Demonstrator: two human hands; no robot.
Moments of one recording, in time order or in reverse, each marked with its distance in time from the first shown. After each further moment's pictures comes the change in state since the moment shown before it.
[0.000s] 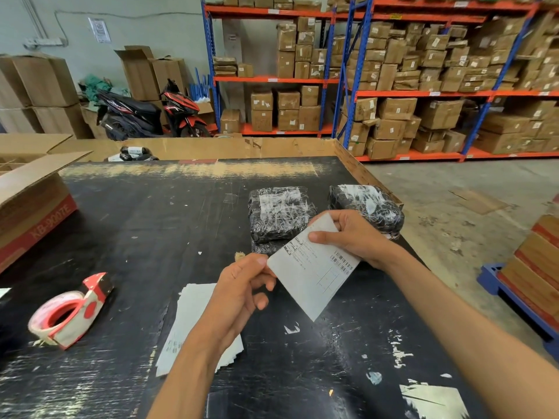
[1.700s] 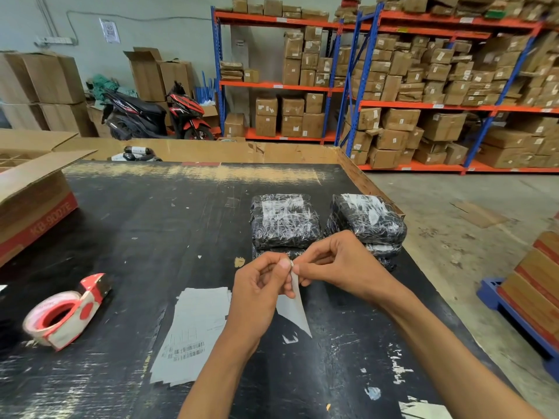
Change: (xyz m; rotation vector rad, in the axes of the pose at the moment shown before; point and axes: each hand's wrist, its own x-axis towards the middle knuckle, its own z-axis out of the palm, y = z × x) left_hand 0.009 -0.012 0.029 0.226 0.130 0.333; right_hand -0.044 -0.032 0.046 -0.079 -0.063 -0.204
